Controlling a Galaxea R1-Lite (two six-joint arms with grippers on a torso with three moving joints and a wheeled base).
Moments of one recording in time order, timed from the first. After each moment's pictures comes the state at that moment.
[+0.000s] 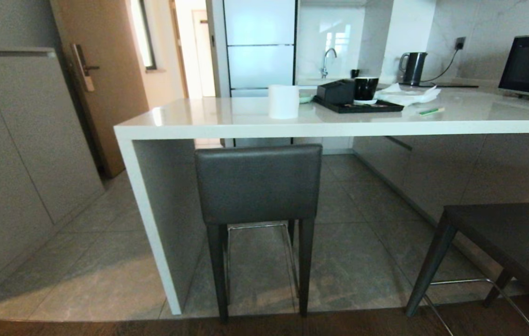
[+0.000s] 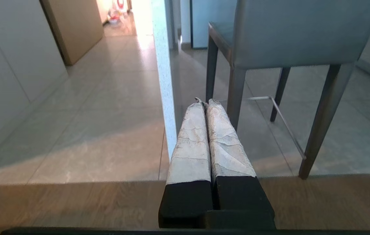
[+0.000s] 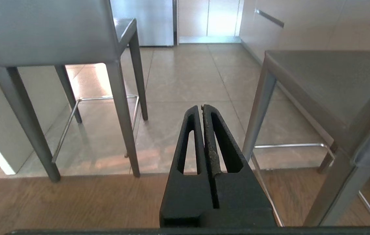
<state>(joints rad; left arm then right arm) 0.00 0.00 0.00 -0.02 -0.01 0.04 -0.01 0.00 0.00 0.00 0.01 -0.04</state>
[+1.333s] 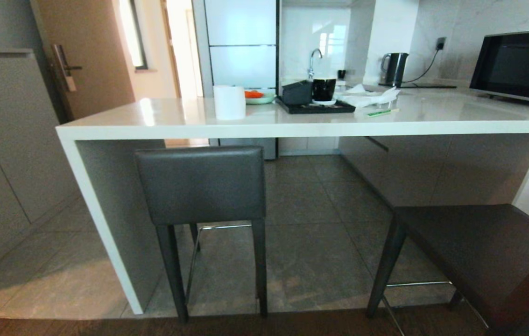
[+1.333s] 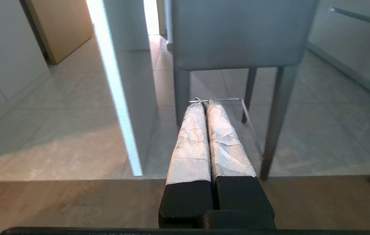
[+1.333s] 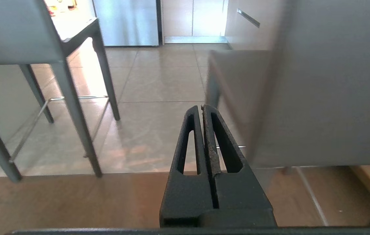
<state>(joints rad) 0.00 0.00 0.00 -0.01 0.00 0.04 -0.01 0.00 0.00 0.00 0.01 -0.04</state>
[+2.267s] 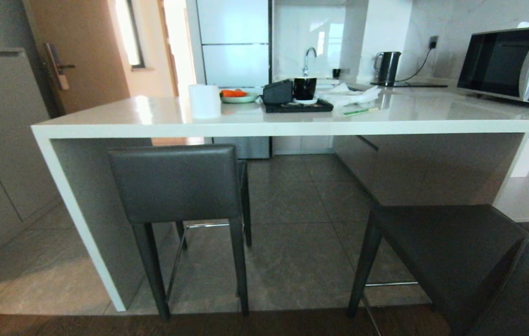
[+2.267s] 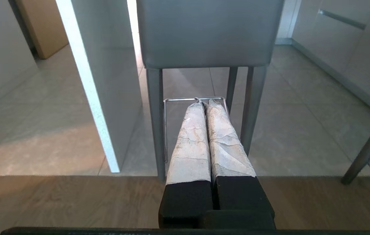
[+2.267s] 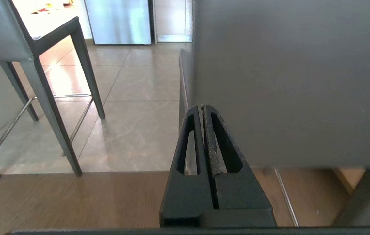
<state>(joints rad) 0.00 0.00 0.00 -0.02 0.00 0.01 -0.01 0.00 0.00 0.00 0.01 -0.04</state>
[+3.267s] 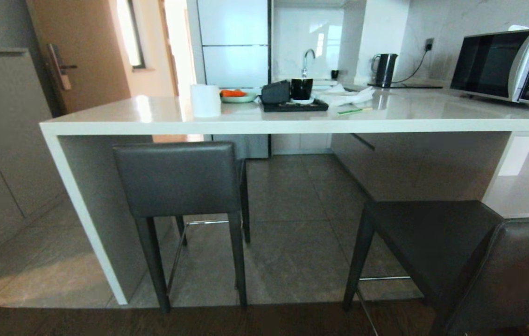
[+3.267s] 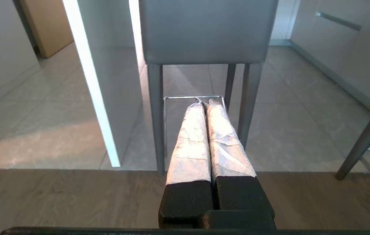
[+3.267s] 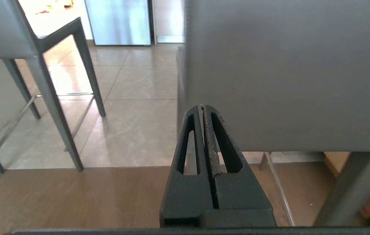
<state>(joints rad) 0.00 0.00 0.00 -0.02 0.00 0.01 -0.01 0.00 0.00 0.00 0.01 -0.04</state>
